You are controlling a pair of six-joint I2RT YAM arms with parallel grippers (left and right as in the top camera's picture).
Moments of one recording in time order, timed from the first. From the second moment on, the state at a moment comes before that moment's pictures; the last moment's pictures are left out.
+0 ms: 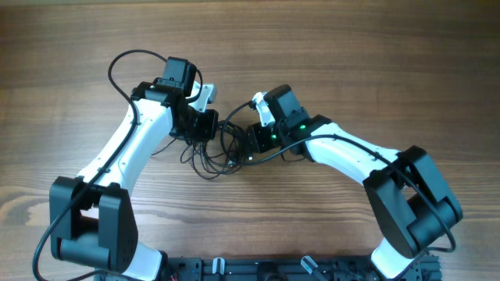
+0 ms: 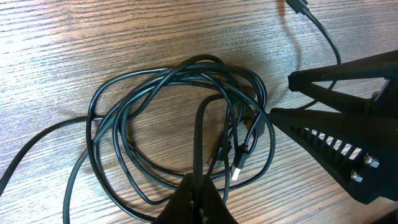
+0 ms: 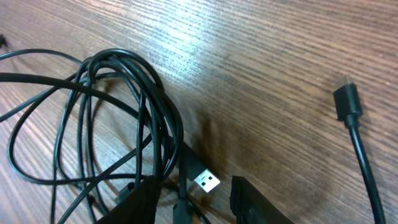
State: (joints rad) left arm -0.23 1.69 1.20 -0.91 0.30 -0.09; right arm 0.59 1.84 1.02 -0.18 -0.31 0.26
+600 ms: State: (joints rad) left arm -0.23 1.69 1.20 -0.91 0.30 -0.09; right arm 0.61 1.87 1.02 -0.14 -0.24 0.16
